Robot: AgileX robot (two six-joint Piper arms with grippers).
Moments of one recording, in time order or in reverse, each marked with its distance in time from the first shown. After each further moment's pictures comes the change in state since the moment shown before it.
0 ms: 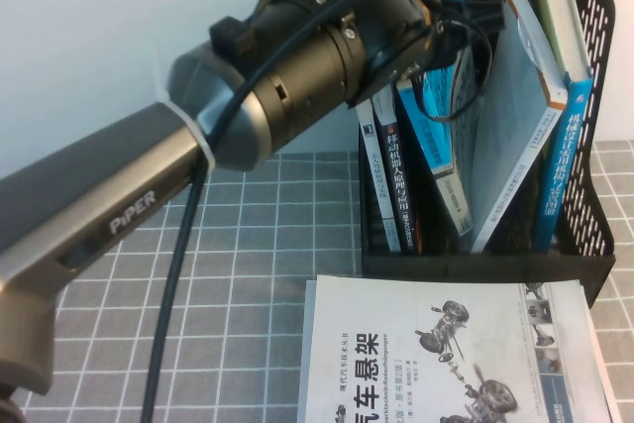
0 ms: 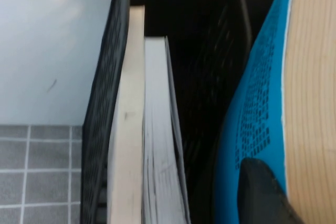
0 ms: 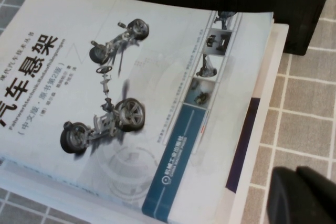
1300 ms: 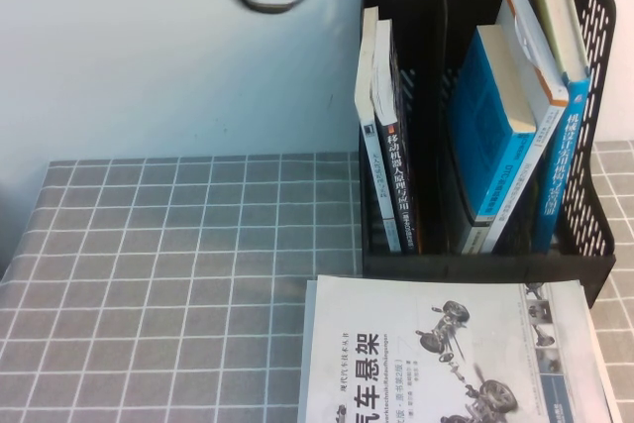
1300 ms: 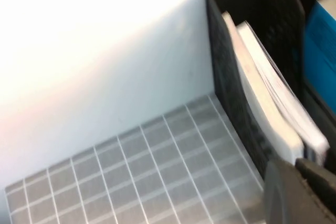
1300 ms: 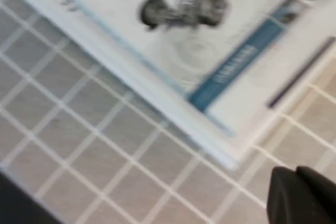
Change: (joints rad) right arm 0.000 0.000 -0.142 -0.028 0.397 -0.262; left arm 0.001 -0.315 -0.182 -0.113 0.609 0.816
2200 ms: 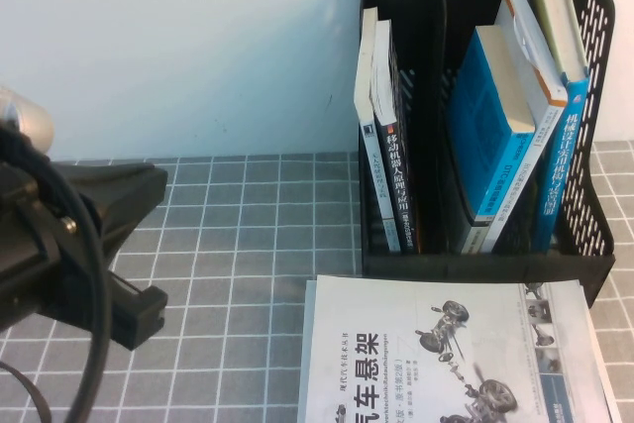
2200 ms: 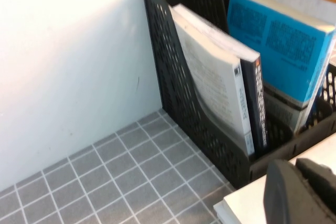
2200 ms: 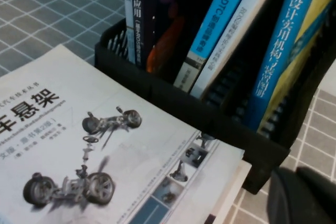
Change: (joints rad) right arm 0.000 -0.106 0.184 0.295 -0.602 -0.357; left arm 0.005 -0.786 1.231 0.029 -0.784 -0.140
